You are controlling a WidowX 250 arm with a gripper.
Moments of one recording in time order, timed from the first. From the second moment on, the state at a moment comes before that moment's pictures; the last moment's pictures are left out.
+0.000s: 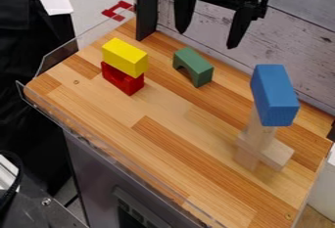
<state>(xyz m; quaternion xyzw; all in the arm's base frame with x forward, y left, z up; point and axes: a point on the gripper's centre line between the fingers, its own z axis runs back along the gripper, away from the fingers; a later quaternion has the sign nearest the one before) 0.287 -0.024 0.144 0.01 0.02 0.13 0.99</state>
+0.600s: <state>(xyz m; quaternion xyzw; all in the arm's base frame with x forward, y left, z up) 0.280 -0.028 0.162 0.02 0.01 0.15 0.99</state>
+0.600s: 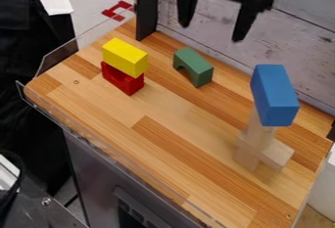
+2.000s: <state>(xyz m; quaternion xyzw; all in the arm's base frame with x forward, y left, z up) 0.275 -0.106 0.172 -0.01 0.00 0.23 0.97</state>
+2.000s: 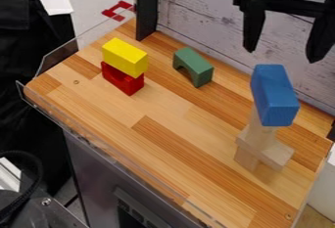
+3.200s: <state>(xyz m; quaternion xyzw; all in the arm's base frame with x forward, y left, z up) 0.269 -0.112 0.132 0.00 0.06 0.26 0.96</state>
